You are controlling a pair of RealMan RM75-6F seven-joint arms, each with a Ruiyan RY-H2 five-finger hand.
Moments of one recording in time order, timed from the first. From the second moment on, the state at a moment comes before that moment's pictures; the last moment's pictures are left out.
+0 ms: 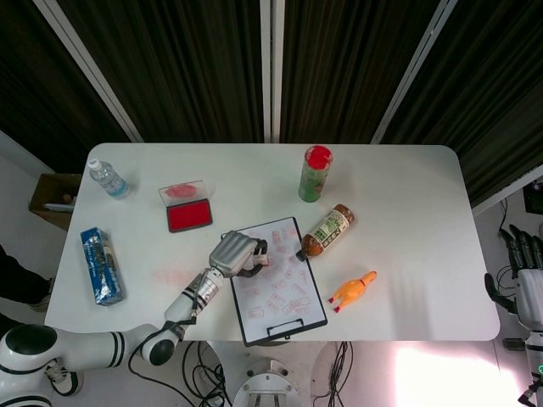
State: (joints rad) left arm -0.76 -1.74 -0.19 -1.49 1.18 0.96 0.33; right arm 0.04 -1.15 0.09 -1.46 -1.50 1.54 0.16
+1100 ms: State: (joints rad) left arm -0.45 -1.67 0.02 -1.18 1.39 1.20 0.01; right arm 0.04 -1.13 0.09 -1.52 -1.51 1.54 0.09
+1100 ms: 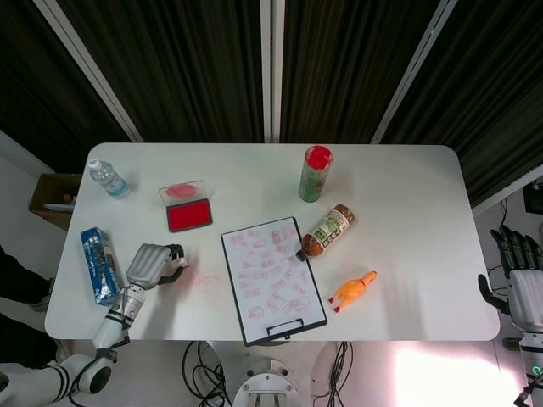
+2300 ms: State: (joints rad) left arm -0.41 -1.70 0.04 -1.07 1.50 1.19 -0.06; right arm 0.04 -1.14 0.08 -1.51 -1.50 1.53 0.10
